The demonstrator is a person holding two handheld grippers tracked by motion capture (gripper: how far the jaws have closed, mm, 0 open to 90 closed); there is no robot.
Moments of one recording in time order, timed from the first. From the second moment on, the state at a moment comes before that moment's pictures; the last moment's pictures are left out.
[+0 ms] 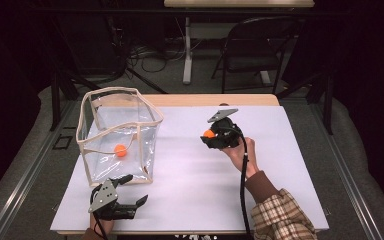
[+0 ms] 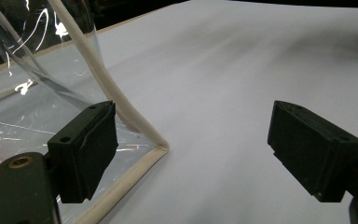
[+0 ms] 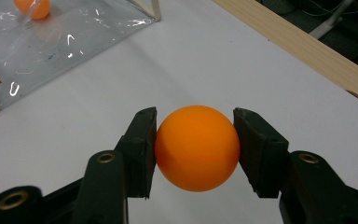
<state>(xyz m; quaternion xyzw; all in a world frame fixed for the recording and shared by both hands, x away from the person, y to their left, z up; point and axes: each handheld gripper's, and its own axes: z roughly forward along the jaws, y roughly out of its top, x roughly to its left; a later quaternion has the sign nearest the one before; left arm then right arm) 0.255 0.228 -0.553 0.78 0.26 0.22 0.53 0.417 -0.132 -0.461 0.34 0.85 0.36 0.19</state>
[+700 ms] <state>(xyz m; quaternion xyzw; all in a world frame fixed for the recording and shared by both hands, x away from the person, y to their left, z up) 0.255 0.228 -0.553 0.78 0.26 0.21 0.52 0.418 -0.130 -0.453 0.33 0.85 0.36 0.19</state>
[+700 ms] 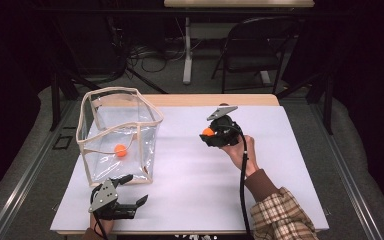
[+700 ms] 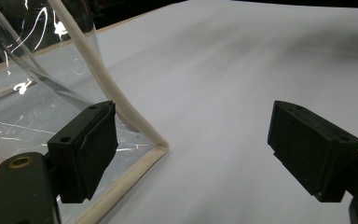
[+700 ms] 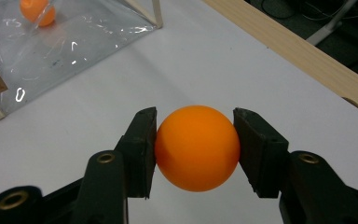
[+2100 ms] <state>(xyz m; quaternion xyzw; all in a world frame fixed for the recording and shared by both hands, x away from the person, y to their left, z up) 0.256 0.227 -0.554 0.78 0.26 0.21 0.53 0.425 -0.119 -0.418 0.31 0.85 0.38 0.20</state>
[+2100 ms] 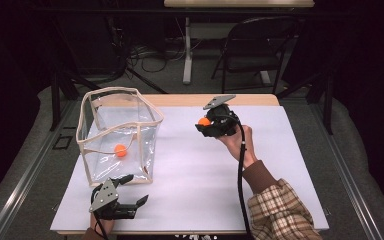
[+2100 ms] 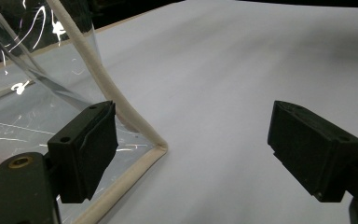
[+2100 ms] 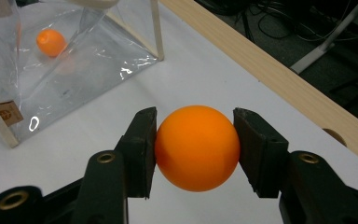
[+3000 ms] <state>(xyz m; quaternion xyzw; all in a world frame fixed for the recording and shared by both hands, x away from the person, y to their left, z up) 0.256 0.228 -0.554 0.78 0.26 0.21 0.53 0.432 -0.097 -0.403 0.29 0.85 0.39 0.20</state>
